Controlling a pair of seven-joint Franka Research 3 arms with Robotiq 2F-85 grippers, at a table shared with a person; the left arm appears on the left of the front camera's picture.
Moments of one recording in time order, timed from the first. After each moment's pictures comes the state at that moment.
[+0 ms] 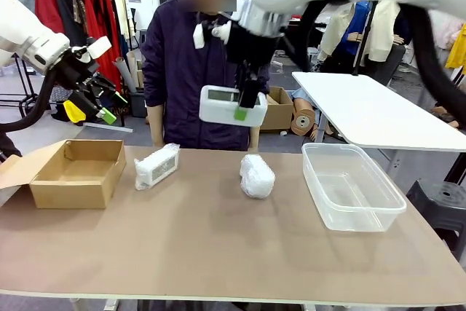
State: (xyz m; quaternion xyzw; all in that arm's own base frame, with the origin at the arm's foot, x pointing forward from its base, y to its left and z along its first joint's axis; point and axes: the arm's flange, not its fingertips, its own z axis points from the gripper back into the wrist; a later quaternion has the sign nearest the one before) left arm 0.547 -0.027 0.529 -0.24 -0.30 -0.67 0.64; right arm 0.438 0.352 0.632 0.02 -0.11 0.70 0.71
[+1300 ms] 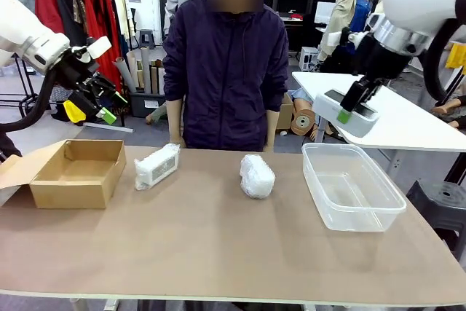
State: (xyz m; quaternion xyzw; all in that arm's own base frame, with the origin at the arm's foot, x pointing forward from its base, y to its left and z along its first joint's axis) left arm 0.547 -0.027 0.529 -0.24 -0.30 -0.67 0.64; right arm 0.456 0.088 0.599 0.05 -0.14 0.34 0.93
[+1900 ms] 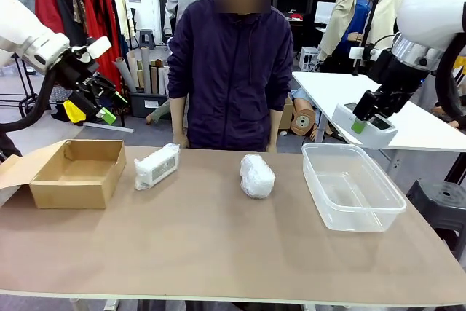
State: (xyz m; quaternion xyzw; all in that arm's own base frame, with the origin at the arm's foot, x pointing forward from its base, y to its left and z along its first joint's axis) left arm 0.547 -0.027 0.529 -0.24 -0.30 -0.67 0.64; right arm 0.460 0.055 0.577 0.06 -0.12 0.24 0.96
